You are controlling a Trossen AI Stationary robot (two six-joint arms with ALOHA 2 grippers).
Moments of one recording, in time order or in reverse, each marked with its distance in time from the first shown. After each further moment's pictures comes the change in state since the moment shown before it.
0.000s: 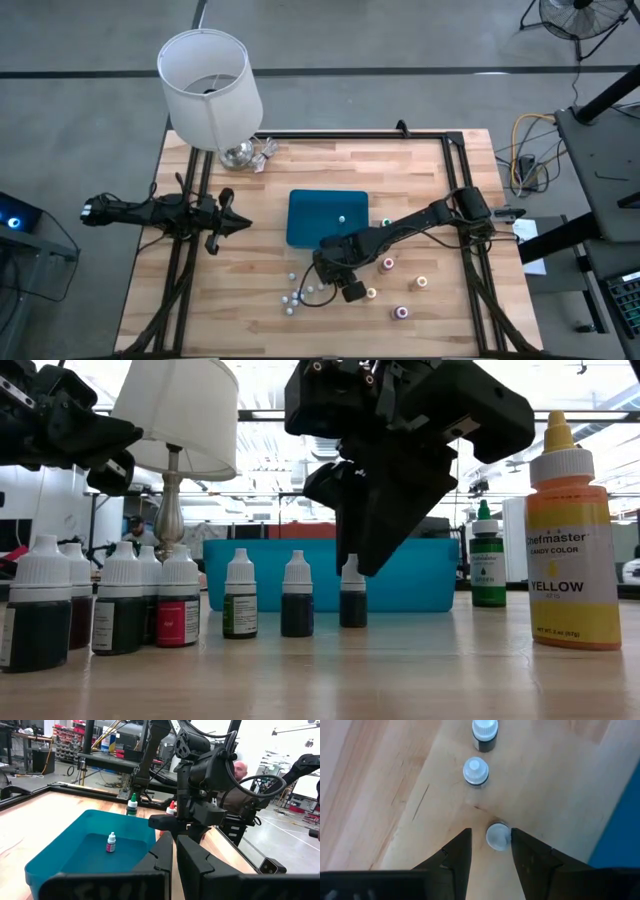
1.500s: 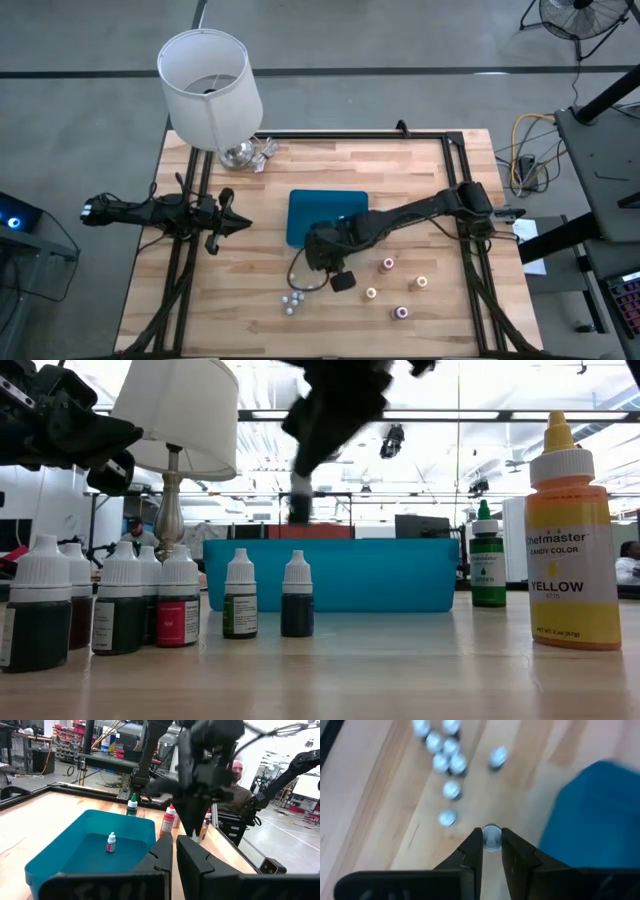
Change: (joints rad) left arm 0.000 0.000 0.000 0.000 0.000 0.000; right arm -0.060 -0.033 0.213 -0.124 0.026 0.003
